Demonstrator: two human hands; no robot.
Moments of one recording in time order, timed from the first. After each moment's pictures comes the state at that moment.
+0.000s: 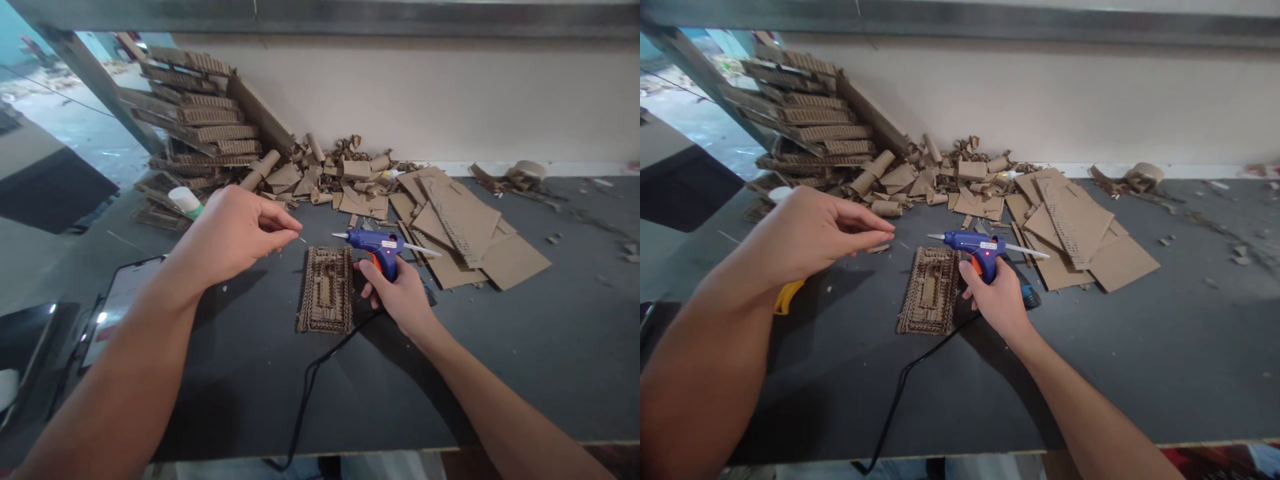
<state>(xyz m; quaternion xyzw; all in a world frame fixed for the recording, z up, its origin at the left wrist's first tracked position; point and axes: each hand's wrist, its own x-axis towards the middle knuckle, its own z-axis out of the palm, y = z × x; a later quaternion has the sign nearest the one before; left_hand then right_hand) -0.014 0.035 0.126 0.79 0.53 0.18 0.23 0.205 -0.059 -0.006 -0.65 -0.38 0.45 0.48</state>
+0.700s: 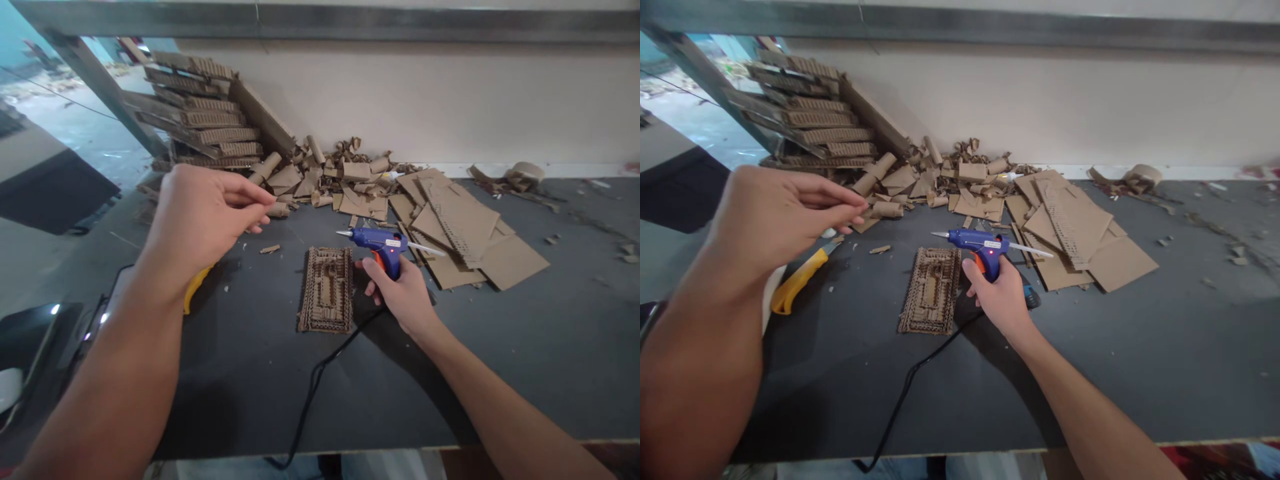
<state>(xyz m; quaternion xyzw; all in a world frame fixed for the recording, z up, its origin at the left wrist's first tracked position) -0.027 0.037 0.128 0.74 0.56 0.32 0.19 0.207 -0.058 -0.008 -0.64 -0.38 0.43 0.51</state>
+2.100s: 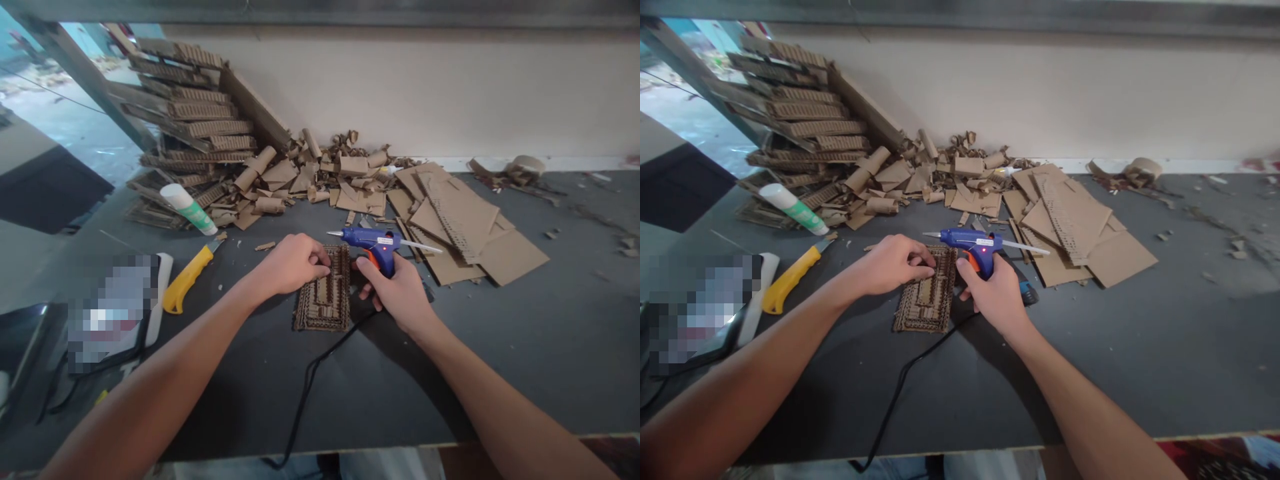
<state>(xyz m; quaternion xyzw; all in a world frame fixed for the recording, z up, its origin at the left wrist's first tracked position) 0.025 0.044 0.050 0.85 0.43 0.00 0.29 0.207 -0.058 -0.006 -0.66 -0.37 0.45 0.47</state>
